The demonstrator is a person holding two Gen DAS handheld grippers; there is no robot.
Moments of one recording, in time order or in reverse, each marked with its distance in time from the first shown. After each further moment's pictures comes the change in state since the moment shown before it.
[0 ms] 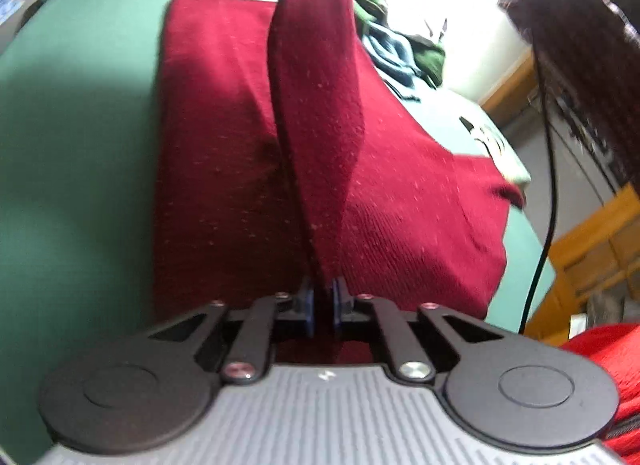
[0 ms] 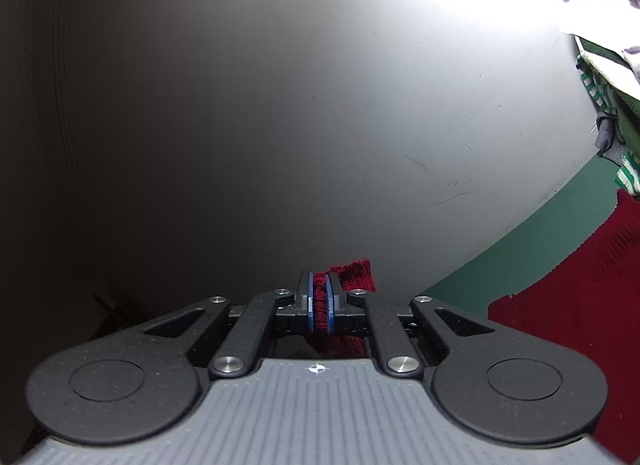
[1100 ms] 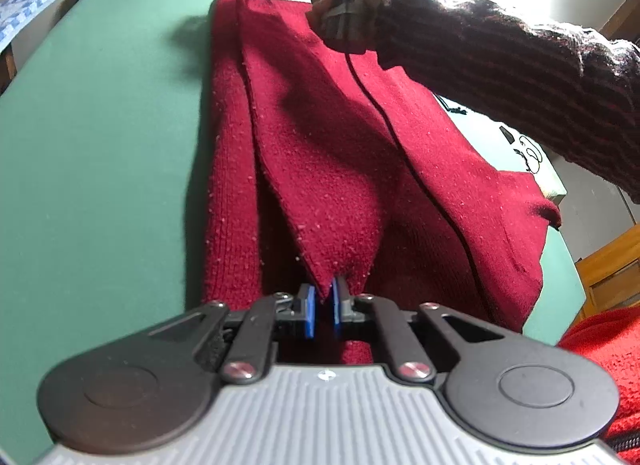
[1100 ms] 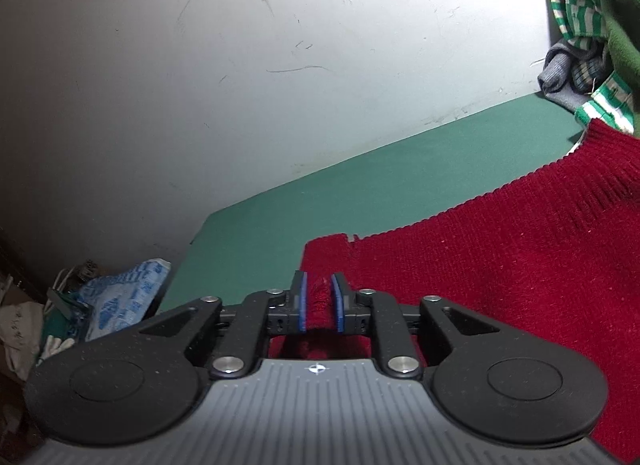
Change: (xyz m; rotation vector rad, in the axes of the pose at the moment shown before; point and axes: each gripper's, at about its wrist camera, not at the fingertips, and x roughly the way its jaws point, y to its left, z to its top) left arm -0.002 0.013 0.012 -0.050 0.014 0.104; right arm 0.149 -0.106 -0.066 -0.255 0.168 -0.499
